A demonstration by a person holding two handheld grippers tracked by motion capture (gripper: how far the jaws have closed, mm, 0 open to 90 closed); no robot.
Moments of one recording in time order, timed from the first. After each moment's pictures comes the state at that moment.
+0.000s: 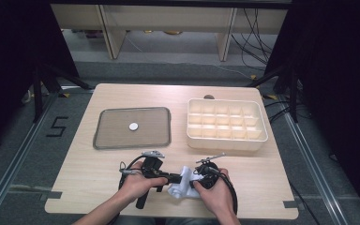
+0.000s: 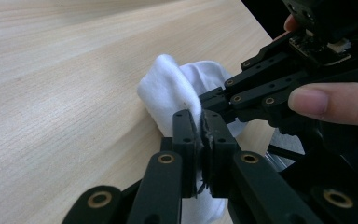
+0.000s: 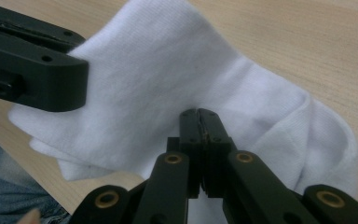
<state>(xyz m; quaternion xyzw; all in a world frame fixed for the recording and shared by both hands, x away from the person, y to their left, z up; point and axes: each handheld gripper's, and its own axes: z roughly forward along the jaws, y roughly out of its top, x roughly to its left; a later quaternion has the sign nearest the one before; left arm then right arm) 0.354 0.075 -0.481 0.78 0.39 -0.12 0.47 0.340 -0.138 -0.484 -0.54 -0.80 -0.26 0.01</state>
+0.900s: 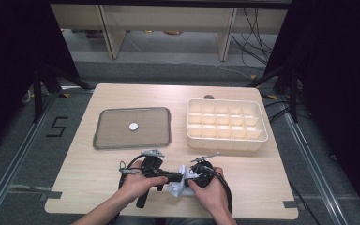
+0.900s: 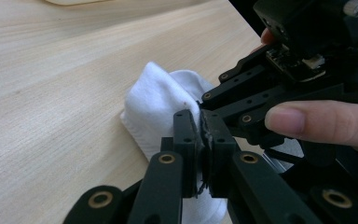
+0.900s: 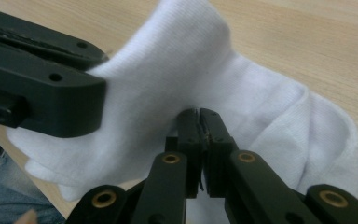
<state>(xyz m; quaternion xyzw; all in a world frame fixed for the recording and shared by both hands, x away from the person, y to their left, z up) 0.354 0.074 -0.475 0.78 0.39 -0.12 0.47 0.344 -0.125 -0.487 -0.53 -0.80 -0.28 0.02</state>
